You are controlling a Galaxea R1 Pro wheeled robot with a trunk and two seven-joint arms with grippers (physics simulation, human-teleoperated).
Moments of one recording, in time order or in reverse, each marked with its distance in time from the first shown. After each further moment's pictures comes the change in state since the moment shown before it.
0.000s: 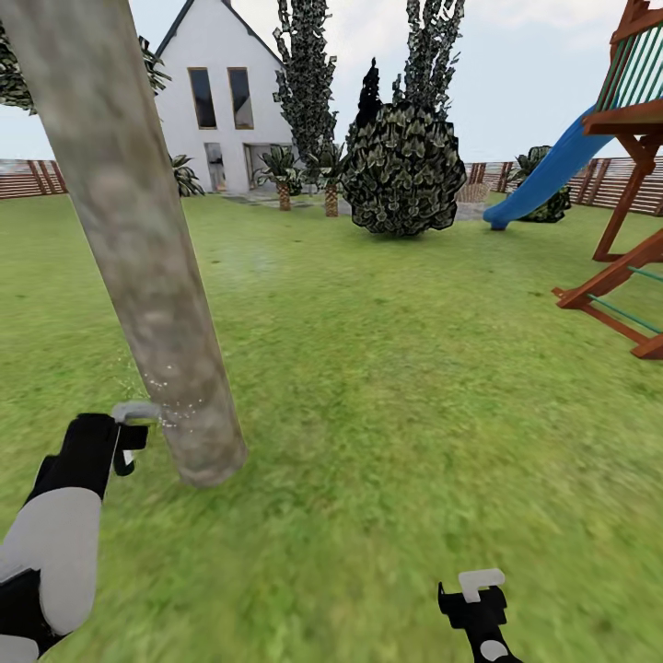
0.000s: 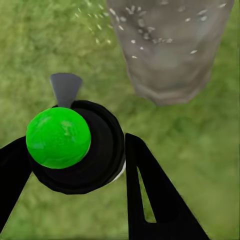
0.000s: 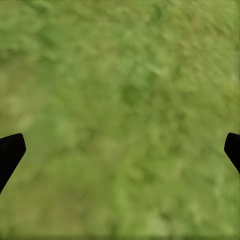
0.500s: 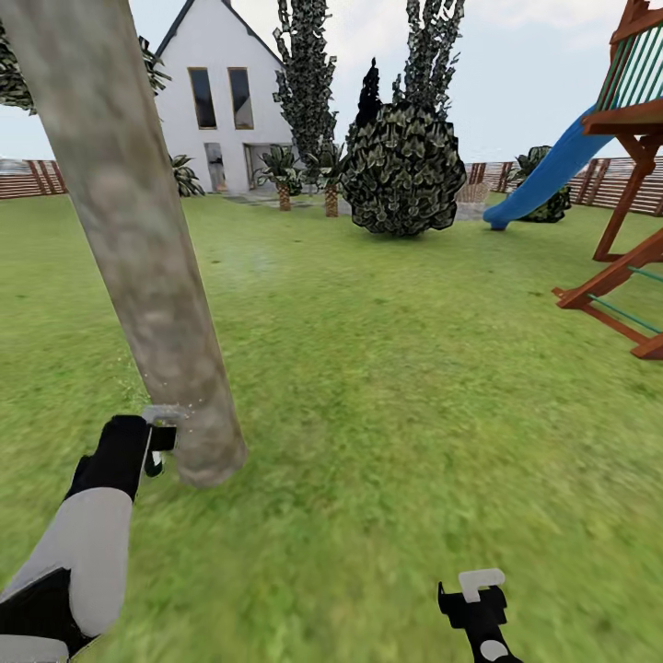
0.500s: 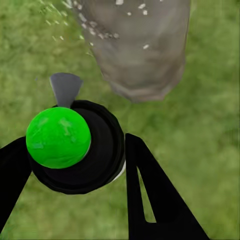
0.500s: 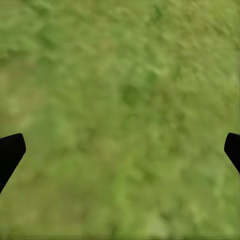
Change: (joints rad) left arm 0.003 -0.098 0.000 0.008 0.001 -0.005 0.053; right arm 0.000 0.000 0.000 0.000 0.000 -0.002 0.000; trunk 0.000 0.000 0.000
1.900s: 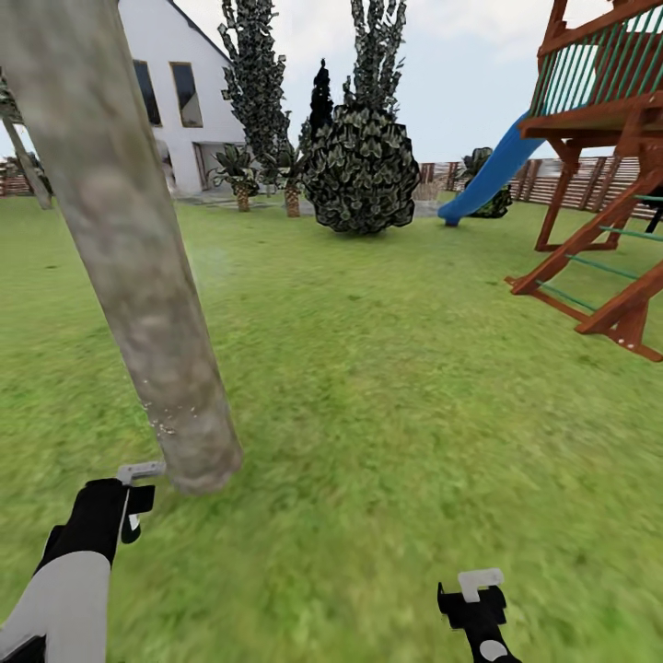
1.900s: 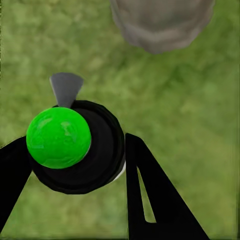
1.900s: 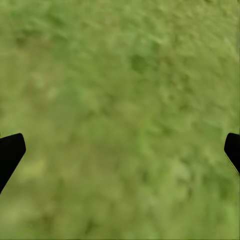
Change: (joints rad) left arm 0.183 0.013 0.153 0.007 0.005 -0.086 0.016; right arm 0.000 0.002 0.000 0.000 -0.002 0.000 0.000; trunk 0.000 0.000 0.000
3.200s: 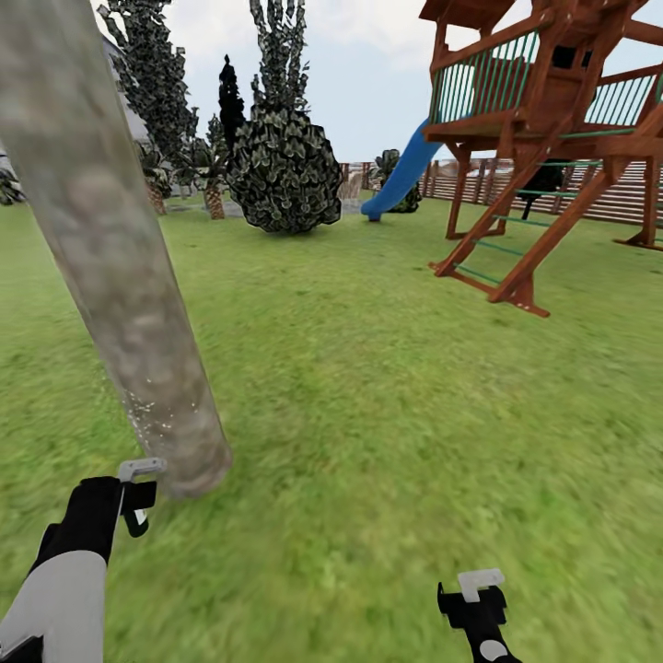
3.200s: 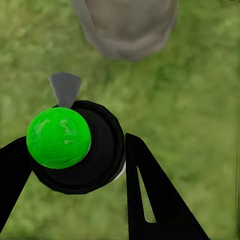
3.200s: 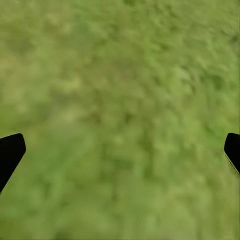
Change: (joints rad) left arm 0.000 0.008 0.000 -0.022 -0.002 0.001 -0.092; right arm 0.000 0.000 0.000 0.000 0.000 0.002 0.000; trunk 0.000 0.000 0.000
